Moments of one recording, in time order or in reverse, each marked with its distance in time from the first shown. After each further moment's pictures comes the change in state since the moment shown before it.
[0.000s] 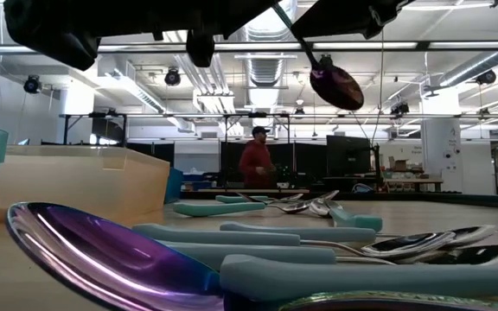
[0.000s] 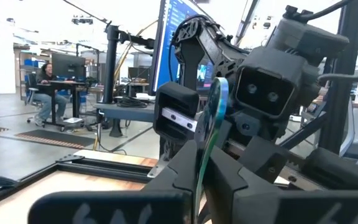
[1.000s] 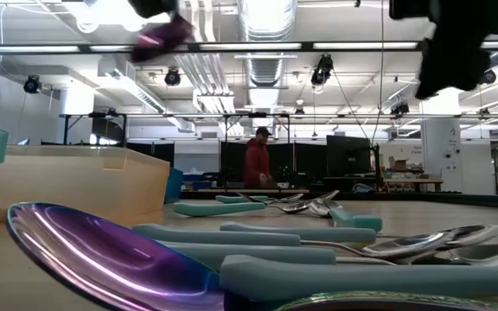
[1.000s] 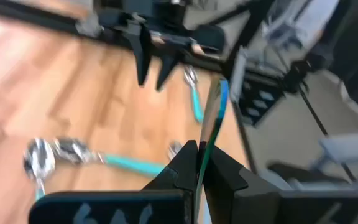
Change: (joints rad) left arm -0.092 -0.464 0.255 -1.415 0.283 -0.503; right arm 0.019 -0.167 0.001 -0.685 -0.572 0.852
